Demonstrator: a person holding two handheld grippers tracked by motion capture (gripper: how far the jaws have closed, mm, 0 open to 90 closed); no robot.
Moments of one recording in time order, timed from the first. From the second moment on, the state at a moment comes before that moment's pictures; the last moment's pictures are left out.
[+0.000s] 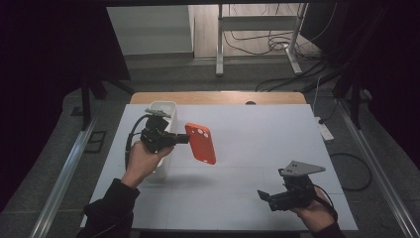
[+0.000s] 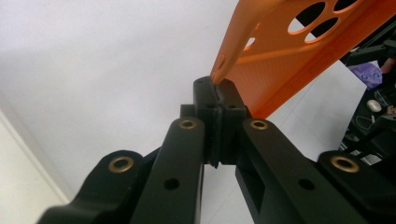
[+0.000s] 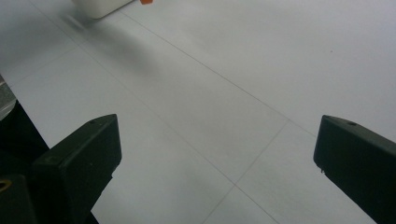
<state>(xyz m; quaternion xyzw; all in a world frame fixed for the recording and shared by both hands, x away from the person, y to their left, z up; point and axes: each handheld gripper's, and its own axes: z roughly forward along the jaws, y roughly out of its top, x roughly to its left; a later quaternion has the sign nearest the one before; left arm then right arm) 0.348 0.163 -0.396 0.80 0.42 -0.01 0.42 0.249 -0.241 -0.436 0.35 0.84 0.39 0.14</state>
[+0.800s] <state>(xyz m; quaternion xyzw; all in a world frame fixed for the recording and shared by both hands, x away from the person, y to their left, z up) 0.362 0.180 -0.381 0.80 0.44 0.01 0.41 0.237 -0.281 -0.442 0.41 0.82 0.36 0.17</state>
